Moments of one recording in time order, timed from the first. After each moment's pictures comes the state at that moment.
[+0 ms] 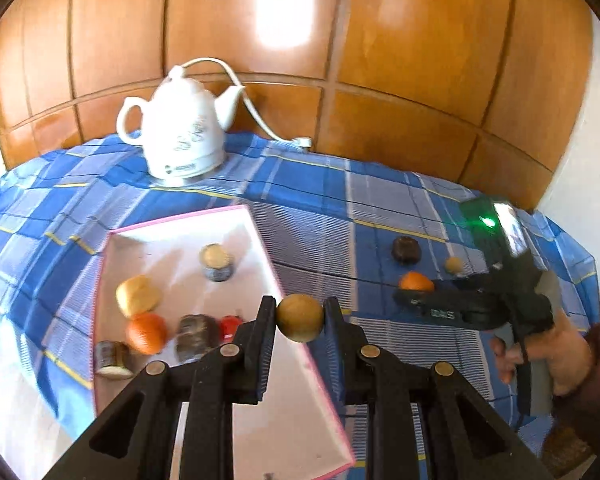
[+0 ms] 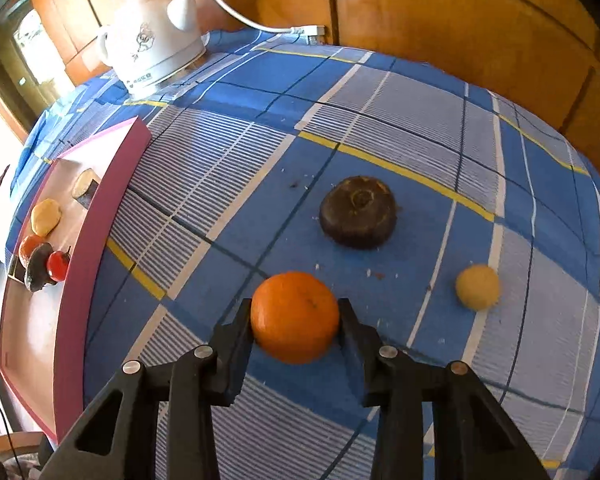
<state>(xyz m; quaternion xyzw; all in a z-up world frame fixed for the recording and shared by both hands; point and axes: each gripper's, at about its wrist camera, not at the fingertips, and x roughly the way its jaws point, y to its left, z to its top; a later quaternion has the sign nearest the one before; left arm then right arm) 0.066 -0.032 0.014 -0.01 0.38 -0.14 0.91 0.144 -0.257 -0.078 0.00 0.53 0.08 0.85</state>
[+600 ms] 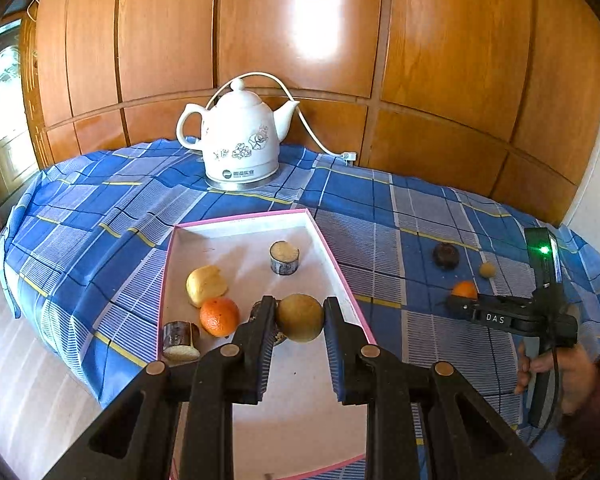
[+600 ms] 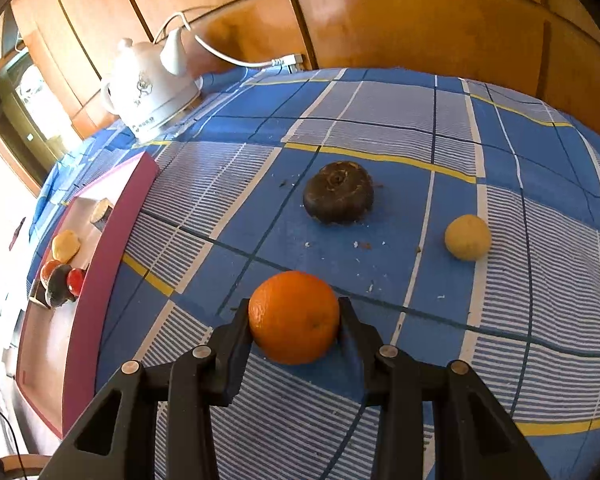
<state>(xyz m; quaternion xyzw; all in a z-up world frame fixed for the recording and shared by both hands) 0.039 0.011 0.018 0.00 0.35 -0.09 0.93 0.115 -0.275 -0.083 0.08 0.46 0.09 0.88</state>
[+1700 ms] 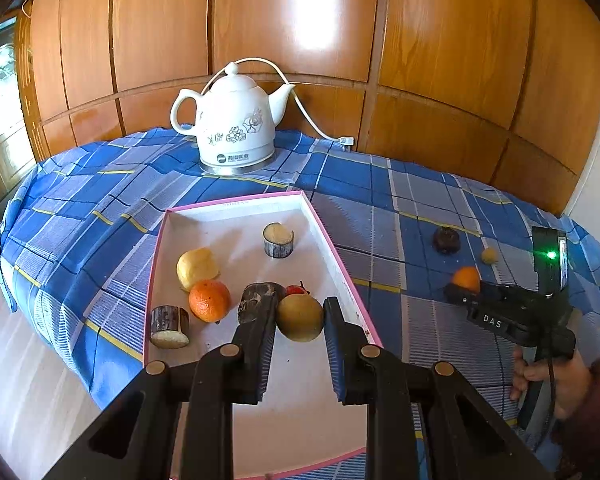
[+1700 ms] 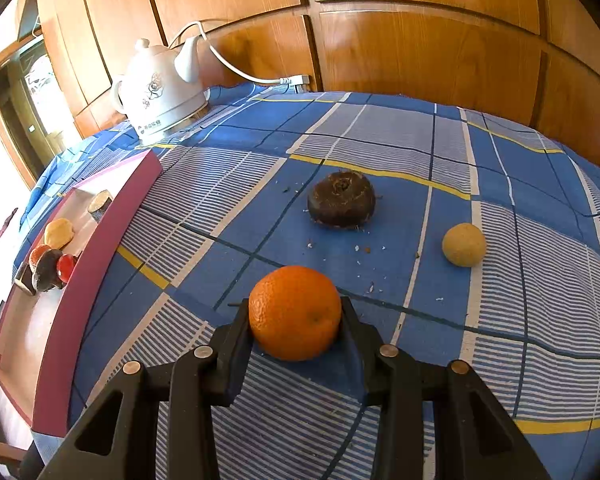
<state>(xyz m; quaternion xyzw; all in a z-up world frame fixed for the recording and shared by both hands) 0.041 0.004 0.003 0.00 0.37 -0.09 0.92 0.103 -0.268 -0.085 0.03 0.41 0.08 0.91</state>
